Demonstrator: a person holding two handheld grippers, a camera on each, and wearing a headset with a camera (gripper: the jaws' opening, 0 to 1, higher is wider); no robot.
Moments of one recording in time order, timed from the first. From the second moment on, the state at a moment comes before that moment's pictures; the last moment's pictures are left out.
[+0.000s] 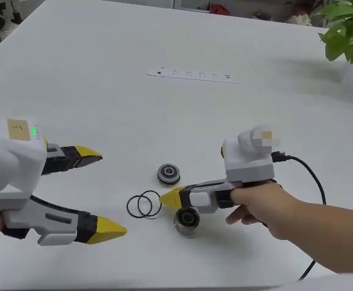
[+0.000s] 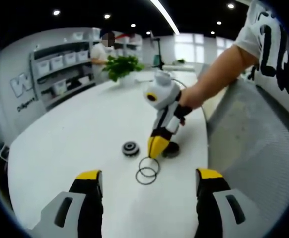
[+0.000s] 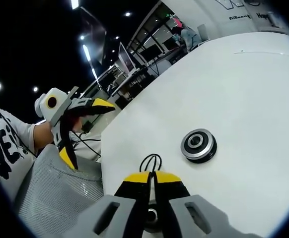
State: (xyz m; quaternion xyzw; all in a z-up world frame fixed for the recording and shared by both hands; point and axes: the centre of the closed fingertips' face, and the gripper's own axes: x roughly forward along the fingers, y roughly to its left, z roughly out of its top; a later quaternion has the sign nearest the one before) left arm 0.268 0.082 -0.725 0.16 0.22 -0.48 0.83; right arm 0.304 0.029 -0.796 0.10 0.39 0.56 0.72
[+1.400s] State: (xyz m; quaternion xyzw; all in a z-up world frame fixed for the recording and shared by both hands) left arm 0.277 0.080 -0.723 0.17 0.23 -0.48 0.83; right arm 0.314 0.015 -0.775 0.07 0.35 0.56 0.75
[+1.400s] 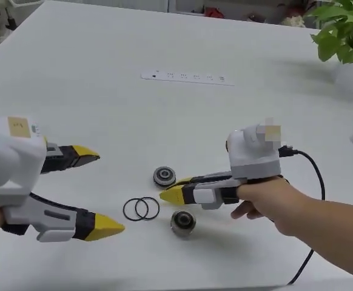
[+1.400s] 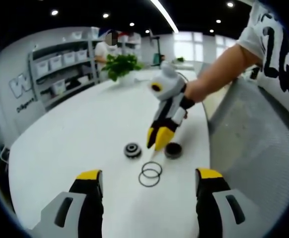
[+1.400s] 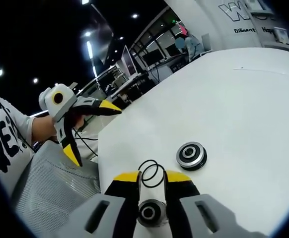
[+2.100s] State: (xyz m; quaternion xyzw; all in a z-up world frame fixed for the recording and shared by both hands) left arm 0.284 0.081 -0.721 0.17 0.23 -0.48 0.83; right arm 0.325 0.000 -0.762 0.04 0.32 0.55 0.77
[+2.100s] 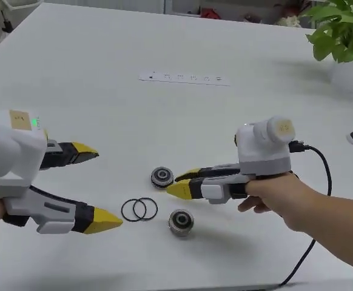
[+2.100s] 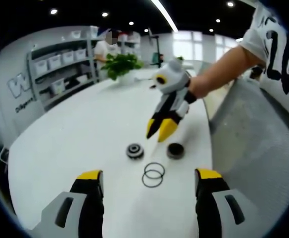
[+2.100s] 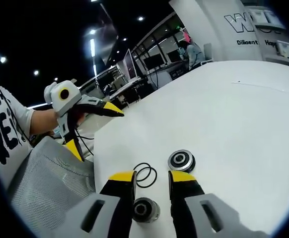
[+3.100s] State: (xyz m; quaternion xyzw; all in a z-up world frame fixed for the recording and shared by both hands) left arm 0.309 0.074 -0.721 0.17 0.23 -0.48 0.83; right arm 0.351 -0.019 -0.754 -0.03 0.27 0.55 0.79
